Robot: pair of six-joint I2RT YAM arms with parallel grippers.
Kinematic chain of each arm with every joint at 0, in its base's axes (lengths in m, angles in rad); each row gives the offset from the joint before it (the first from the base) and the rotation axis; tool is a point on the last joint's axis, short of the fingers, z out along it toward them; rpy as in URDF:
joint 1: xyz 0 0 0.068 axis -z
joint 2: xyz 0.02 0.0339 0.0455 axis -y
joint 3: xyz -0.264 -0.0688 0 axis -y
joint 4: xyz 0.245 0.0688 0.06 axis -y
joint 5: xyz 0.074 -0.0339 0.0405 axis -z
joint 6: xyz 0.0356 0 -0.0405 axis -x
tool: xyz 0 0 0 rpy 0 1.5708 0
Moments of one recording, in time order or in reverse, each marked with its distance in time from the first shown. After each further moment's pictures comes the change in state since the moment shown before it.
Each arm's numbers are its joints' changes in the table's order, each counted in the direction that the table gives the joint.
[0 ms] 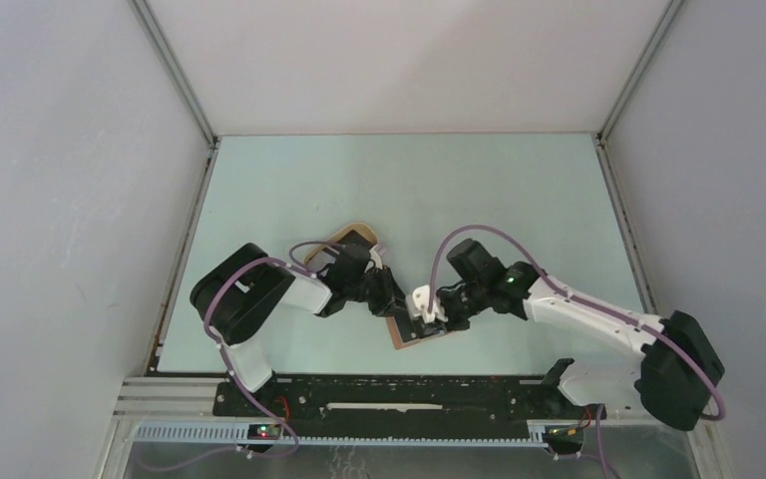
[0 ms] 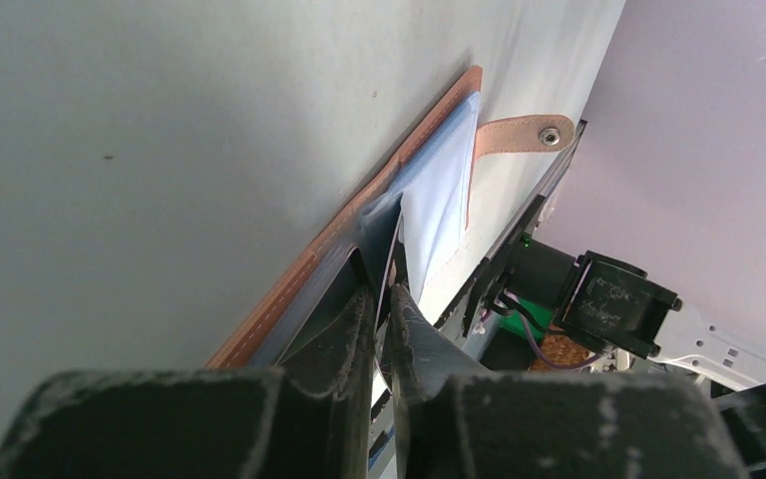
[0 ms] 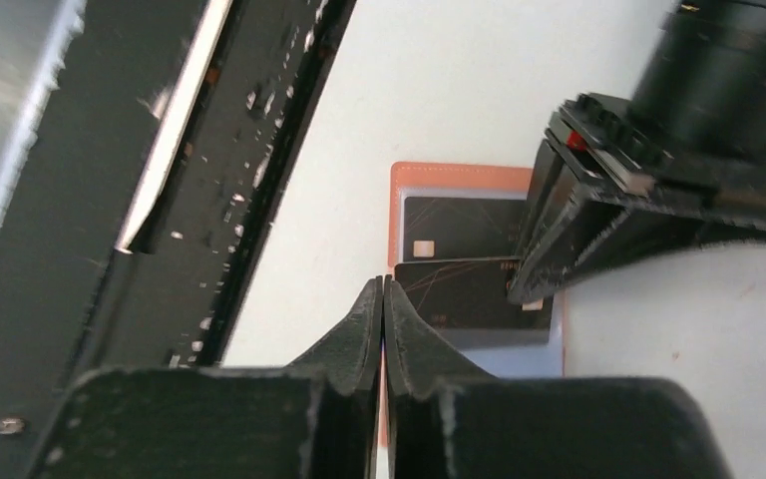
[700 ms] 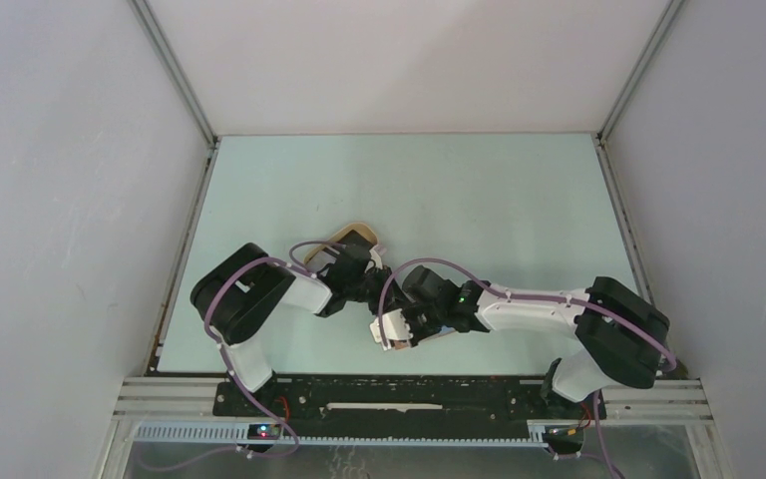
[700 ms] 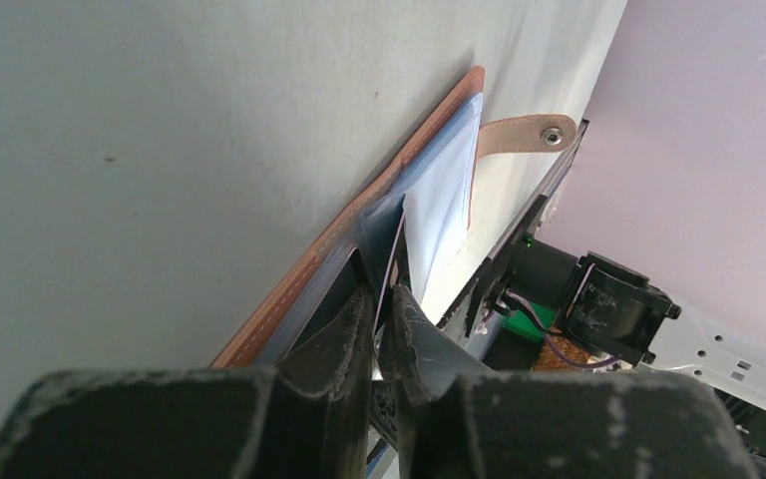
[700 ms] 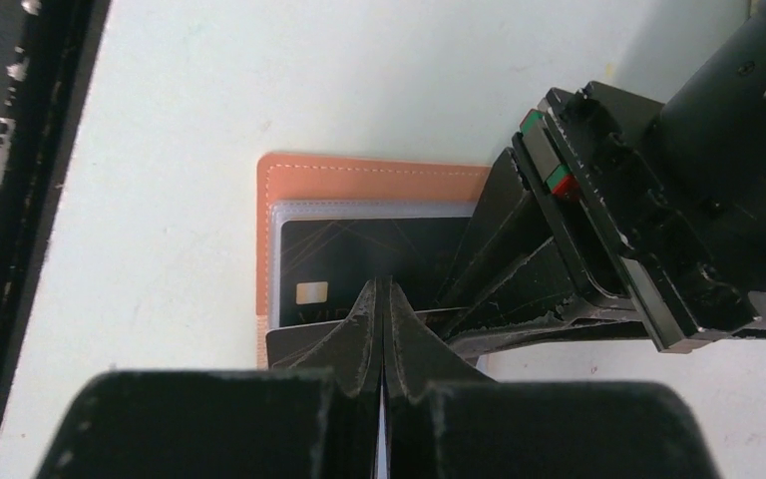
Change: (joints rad) left arm 0.001 -0.002 0.000 0.000 -0.002 -0.006; right arm -0.272 -0.298 -0.013 0.304 0.480 0.087
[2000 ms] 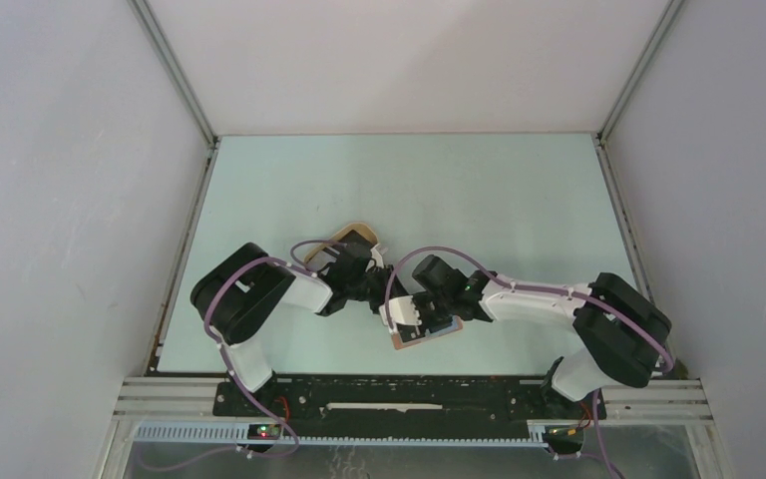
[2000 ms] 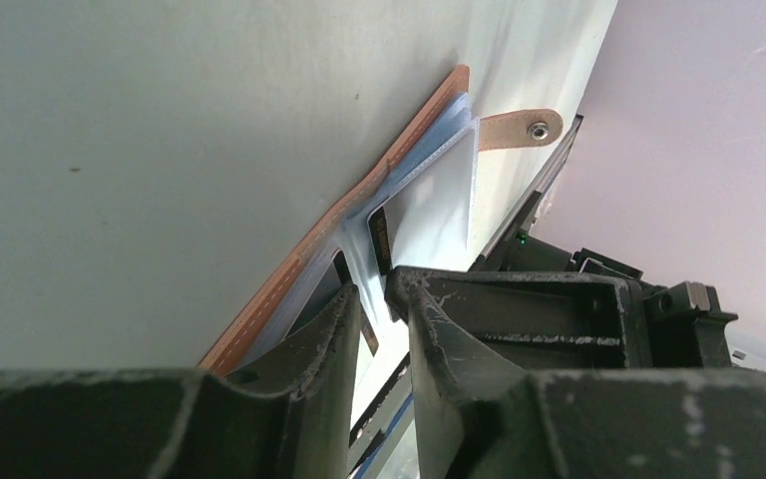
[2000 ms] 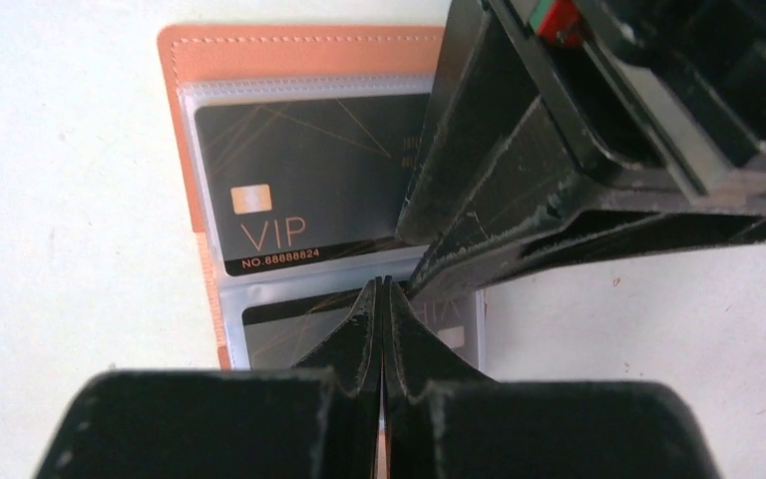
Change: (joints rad) left arm 0.001 0.000 0.011 -0.006 0.010 -0.001; right arm 0.106 -0.012 0.000 -0.051 0.059 -0.008
